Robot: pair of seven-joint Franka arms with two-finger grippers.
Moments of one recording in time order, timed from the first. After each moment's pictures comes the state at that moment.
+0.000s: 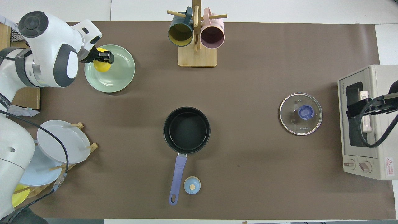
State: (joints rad) left arm -0.09 0.58 -0.07 -1.44 0.00 2.14 -0.02; right arm 0.01 -0.04 0.00 -1.59 -0.04 1.42 -0.11
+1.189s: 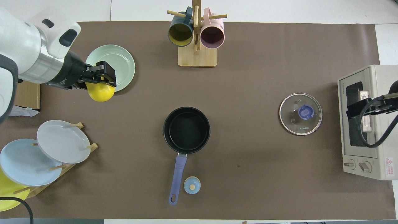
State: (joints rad) left arm -0.13 0.12 -0.21 -1.44 -0.14 1.59 -0.38; right arm 0.01 -0.04 0.00 -1.59 -0.04 1.42 -0.11
